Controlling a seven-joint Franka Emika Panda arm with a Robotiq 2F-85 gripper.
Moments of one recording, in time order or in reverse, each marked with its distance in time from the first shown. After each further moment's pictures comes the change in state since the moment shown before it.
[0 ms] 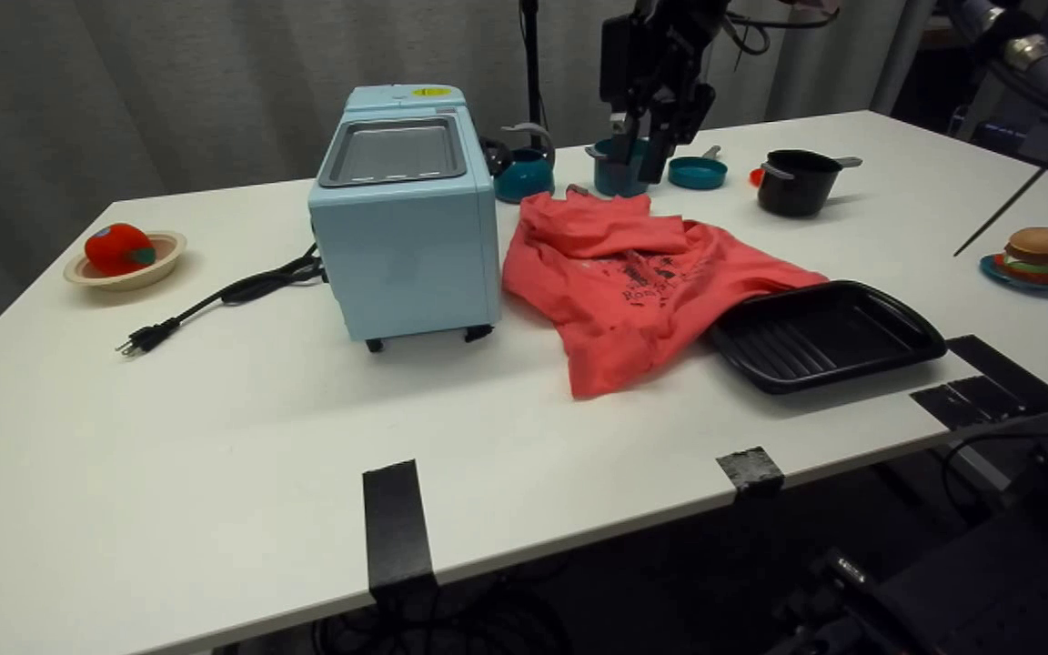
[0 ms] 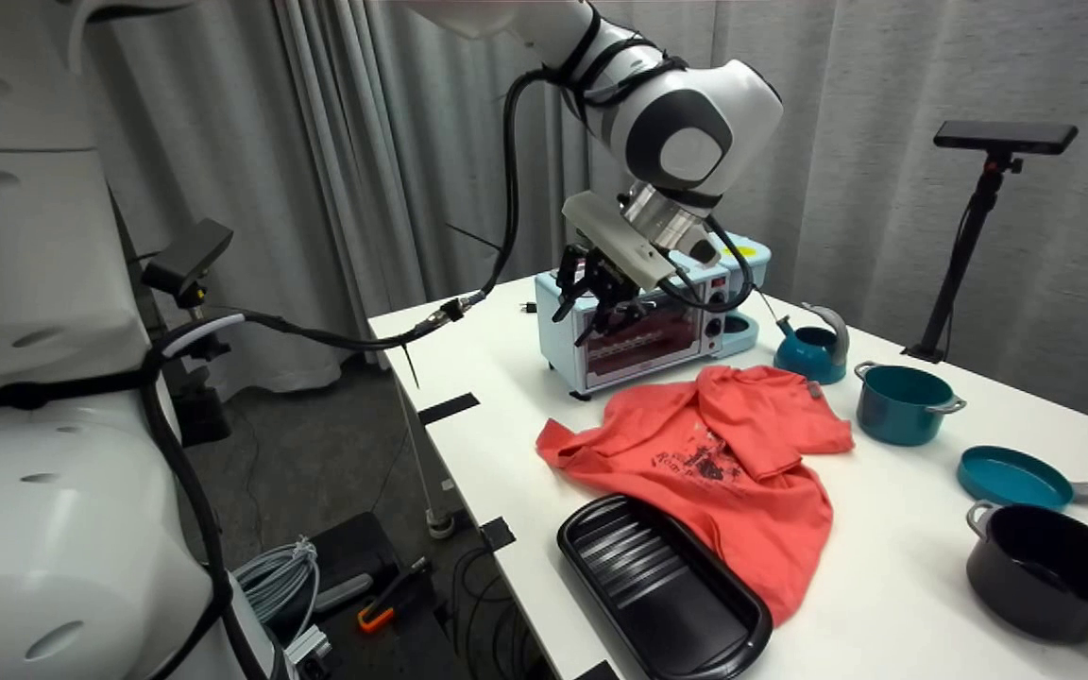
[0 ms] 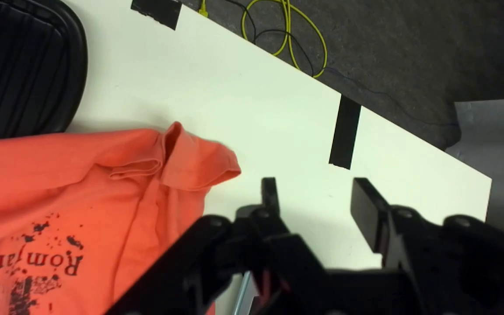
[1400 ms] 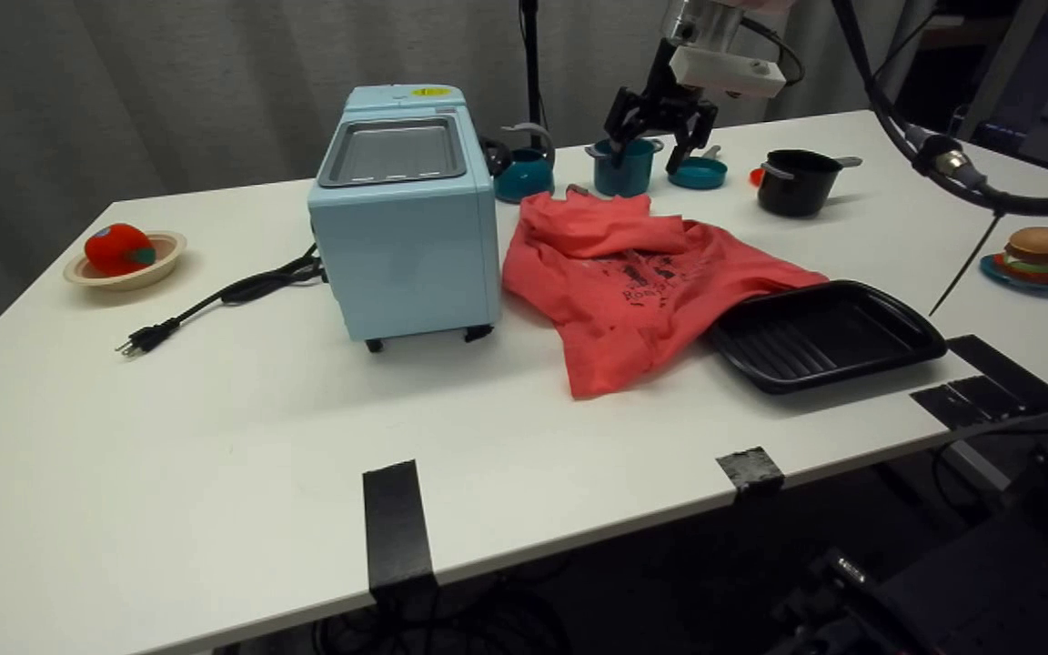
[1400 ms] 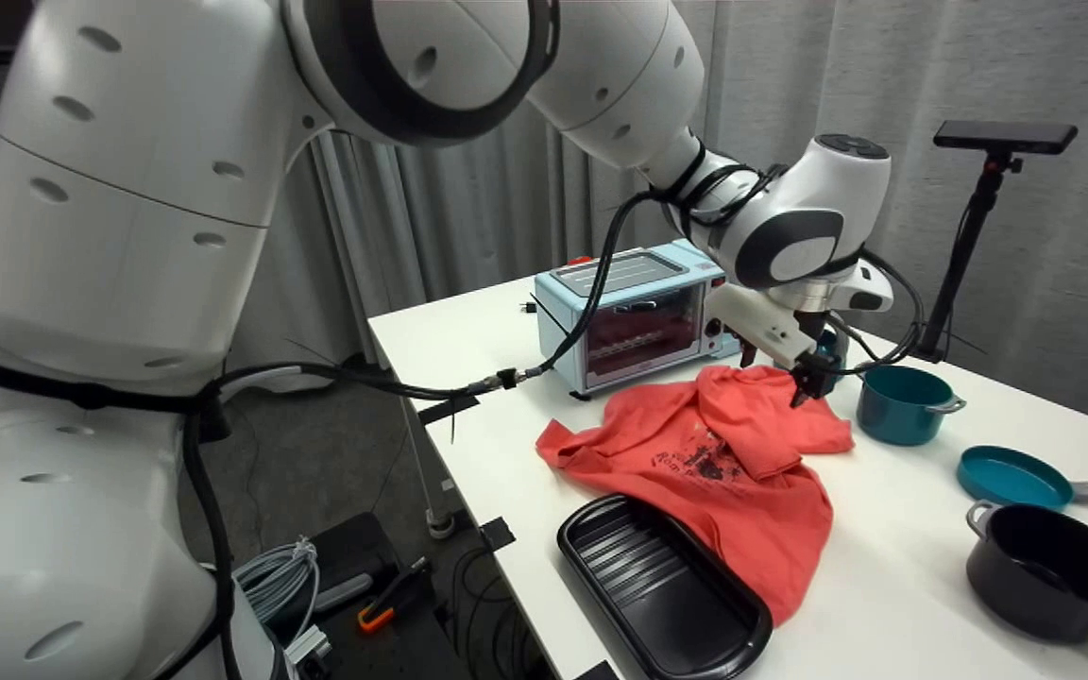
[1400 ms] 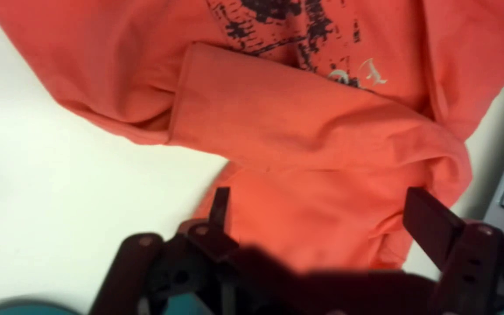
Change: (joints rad) arm -0.002 0.396 -0.139 0.288 -0.175 0.640 0.237
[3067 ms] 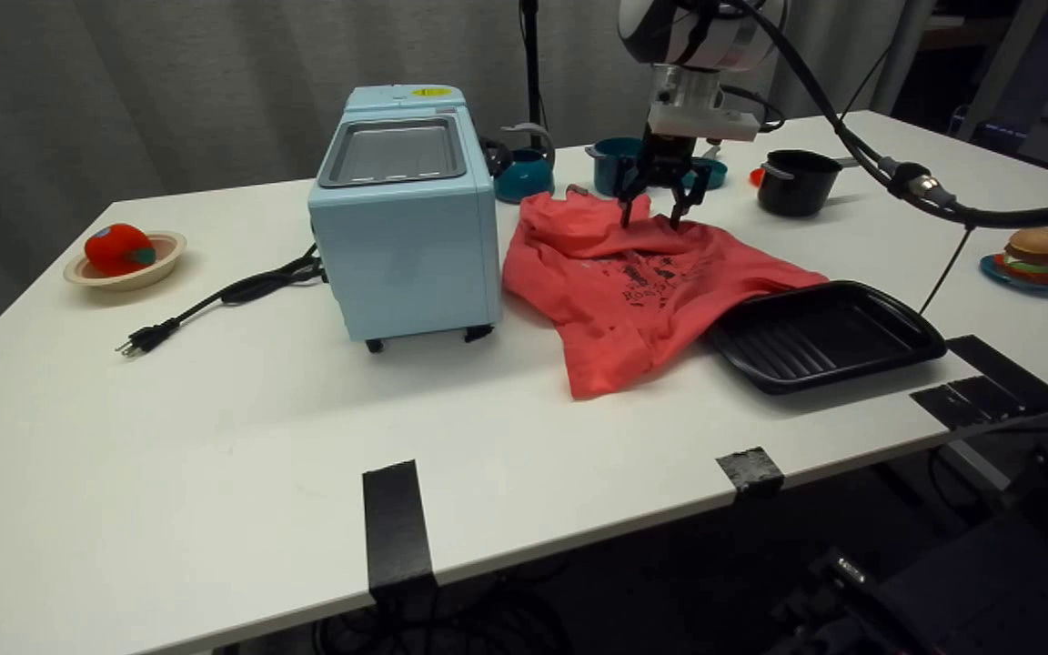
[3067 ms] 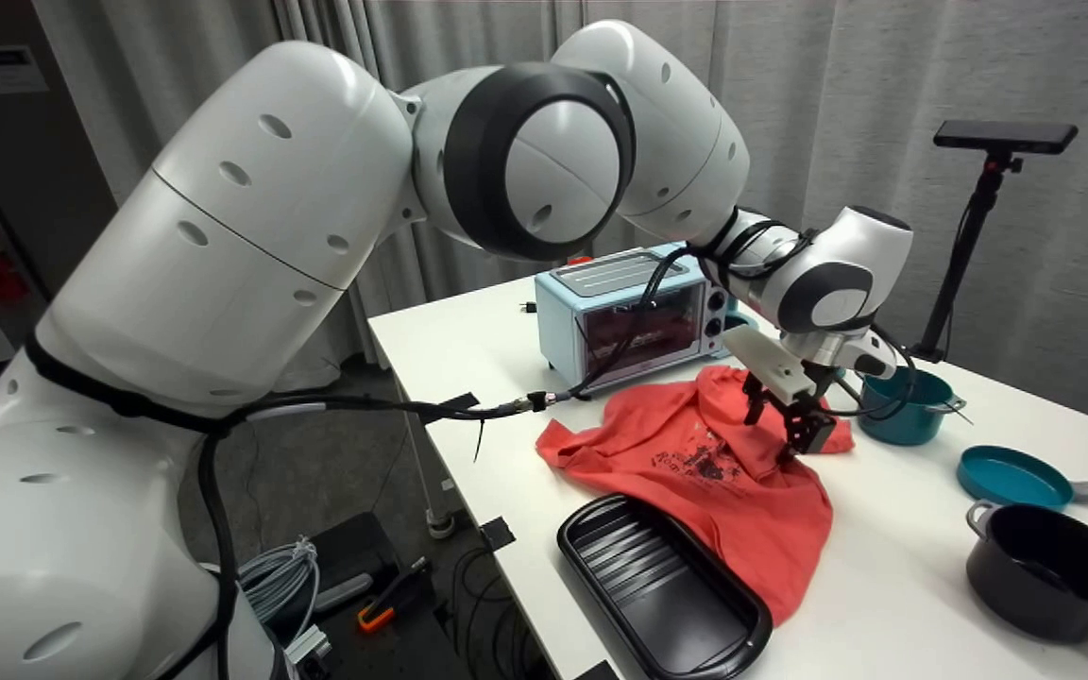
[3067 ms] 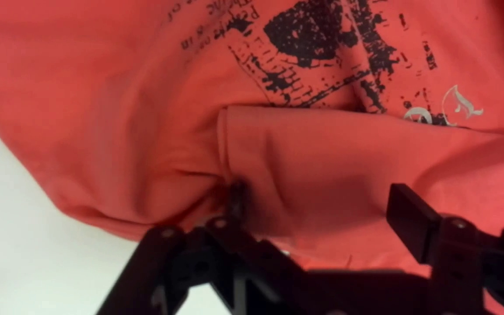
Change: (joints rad) arm -0.003 0.261 -0.025 0.285 -0.072 -0.261 0.229
